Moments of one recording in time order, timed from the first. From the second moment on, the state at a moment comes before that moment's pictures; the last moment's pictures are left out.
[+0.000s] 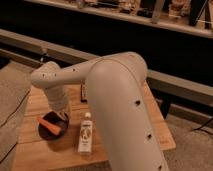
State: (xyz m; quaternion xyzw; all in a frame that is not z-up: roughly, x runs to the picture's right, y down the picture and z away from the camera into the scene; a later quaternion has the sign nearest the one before) arm -0.213 0.153 0.747 -0.37 0.24 0.37 0.82
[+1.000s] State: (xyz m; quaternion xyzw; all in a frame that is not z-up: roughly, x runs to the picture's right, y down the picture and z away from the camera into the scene) arm -0.266 0.072 0.812 -0.30 0.23 0.45 0.81
